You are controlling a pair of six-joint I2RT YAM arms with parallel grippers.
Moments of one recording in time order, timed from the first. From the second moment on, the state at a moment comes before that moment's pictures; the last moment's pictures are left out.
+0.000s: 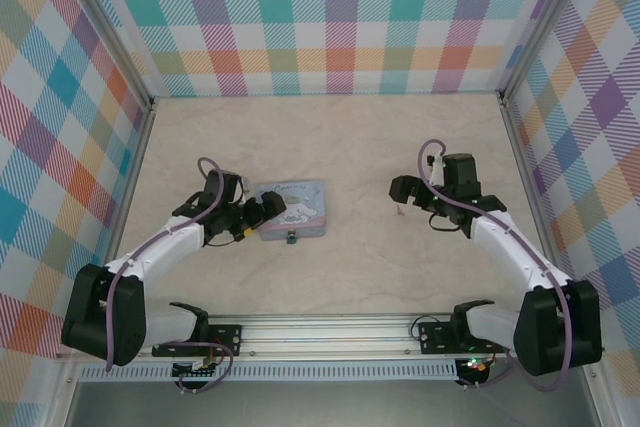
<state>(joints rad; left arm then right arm) -0.32 1.26 0.68 -0.34 0.37 -0.78 0.20 1.18 0.74 -0.37 -0.28 0.41</state>
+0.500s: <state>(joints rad) -0.38 1.46 0.78 -0.16 0.36 -0.82 0.22 1.35 0.80 -0.42 -0.23 0.39</state>
